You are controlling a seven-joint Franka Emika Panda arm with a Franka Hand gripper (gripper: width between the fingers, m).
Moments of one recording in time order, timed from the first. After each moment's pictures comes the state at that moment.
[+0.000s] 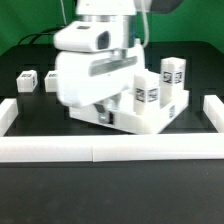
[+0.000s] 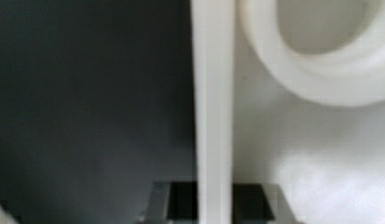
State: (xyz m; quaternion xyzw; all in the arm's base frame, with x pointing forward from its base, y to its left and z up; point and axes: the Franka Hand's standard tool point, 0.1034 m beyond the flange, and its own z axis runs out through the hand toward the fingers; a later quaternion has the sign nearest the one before) arm 0.574 -0.014 0.012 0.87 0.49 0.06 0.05
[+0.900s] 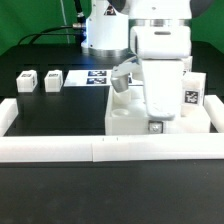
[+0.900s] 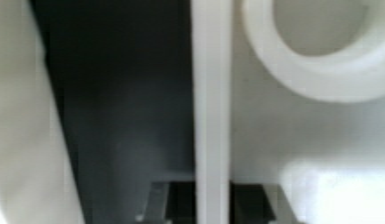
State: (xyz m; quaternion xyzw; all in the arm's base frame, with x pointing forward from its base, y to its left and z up) arm 0.605 0.048 0.010 0.73 0.68 0.04 0.06
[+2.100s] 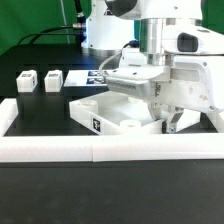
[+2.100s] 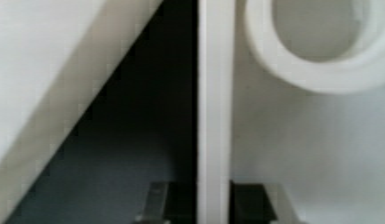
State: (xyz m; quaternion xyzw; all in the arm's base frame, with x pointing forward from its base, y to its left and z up) arm 0.601 0.054 0.008 0.41 0.90 0.02 0.11
